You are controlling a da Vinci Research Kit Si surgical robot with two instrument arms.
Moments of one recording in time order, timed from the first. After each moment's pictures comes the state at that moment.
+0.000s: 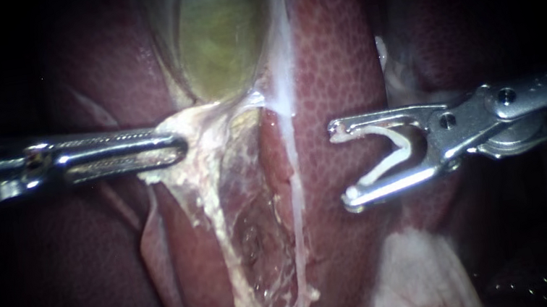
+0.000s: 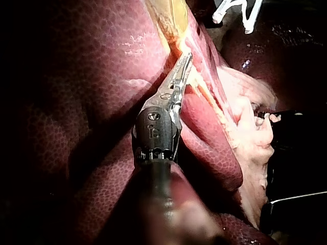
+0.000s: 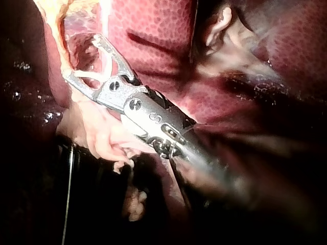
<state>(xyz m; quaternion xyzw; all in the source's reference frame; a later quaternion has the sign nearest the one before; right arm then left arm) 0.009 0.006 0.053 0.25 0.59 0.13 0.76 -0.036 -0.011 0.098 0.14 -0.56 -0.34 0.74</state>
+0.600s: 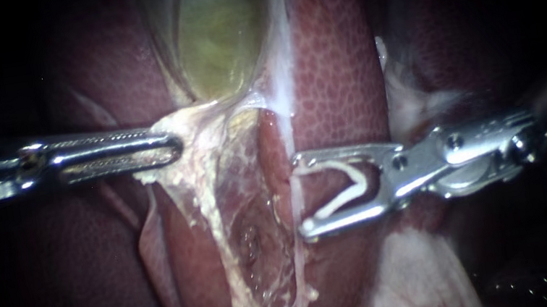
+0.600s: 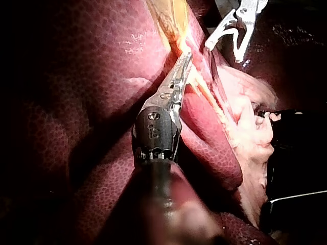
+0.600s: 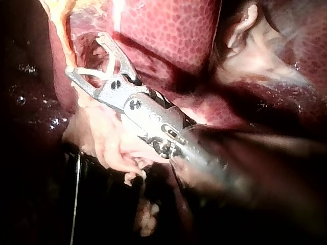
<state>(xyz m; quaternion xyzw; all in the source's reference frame) 0.015 0.000 0.061 0.26 0.59 0.13 0.76 -0.036 -0.011 0.098 0.14 -0.56 -0.34 0.74</state>
